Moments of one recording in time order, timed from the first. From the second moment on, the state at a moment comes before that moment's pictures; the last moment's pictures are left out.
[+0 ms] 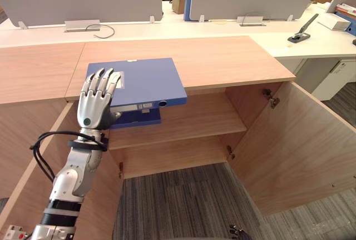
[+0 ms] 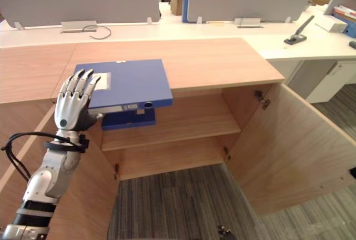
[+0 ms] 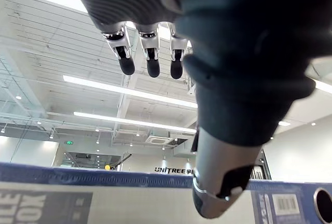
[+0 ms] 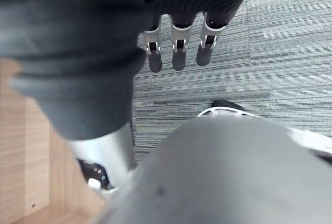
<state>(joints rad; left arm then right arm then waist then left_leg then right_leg) -0.14 0.55 -0.01 -0.03 1.03 -0.12 0.47 0.15 -0.16 0.03 1.09 -0.10 -0.12 0.08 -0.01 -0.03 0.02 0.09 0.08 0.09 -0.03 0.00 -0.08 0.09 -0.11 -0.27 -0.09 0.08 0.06</state>
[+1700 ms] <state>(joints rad) -0.25 0.61 0.06 0.30 1.05 -0.03 0.44 0.17 -0.15 -0.02 1.05 -0.10 -0.13 0.08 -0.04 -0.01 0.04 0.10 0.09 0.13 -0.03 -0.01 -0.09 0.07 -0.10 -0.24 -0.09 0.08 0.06</state>
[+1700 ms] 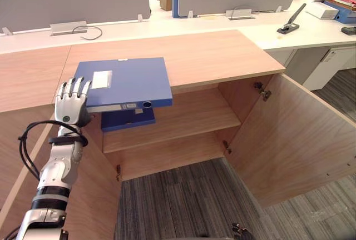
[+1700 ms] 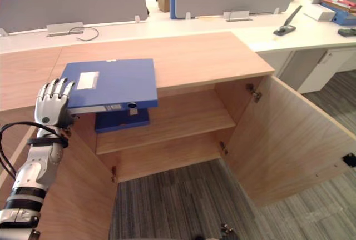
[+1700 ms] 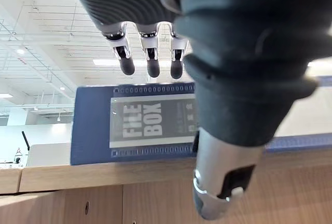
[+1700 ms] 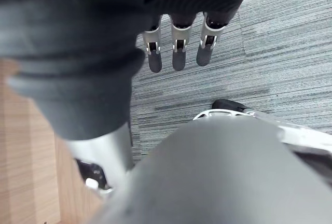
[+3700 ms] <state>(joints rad) 0.28 0.02 -0.11 -0.64 -0.56 -0.28 0.13 0.02 -0.02 -0.03 0.12 0.61 -0.19 -0.09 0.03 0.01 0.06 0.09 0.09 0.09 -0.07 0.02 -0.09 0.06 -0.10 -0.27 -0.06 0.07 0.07</state>
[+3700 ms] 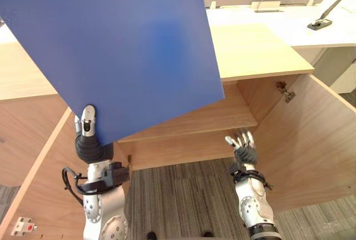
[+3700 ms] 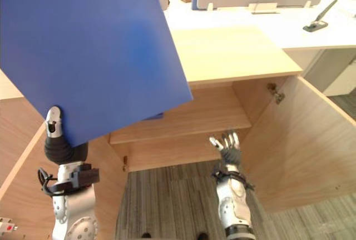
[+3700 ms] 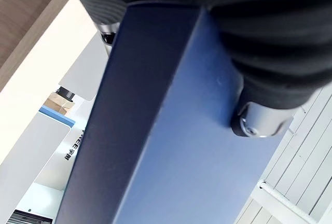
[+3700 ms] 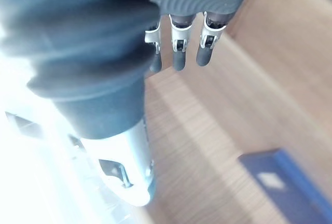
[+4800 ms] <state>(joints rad) 0.30 0.16 -0.24 -0.58 -0.34 -0.23 0.09 -0.82 -0.59 0.70 0.03 1.28 -0.10 0.21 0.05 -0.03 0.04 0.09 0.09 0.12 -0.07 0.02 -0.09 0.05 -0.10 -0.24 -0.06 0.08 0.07</state>
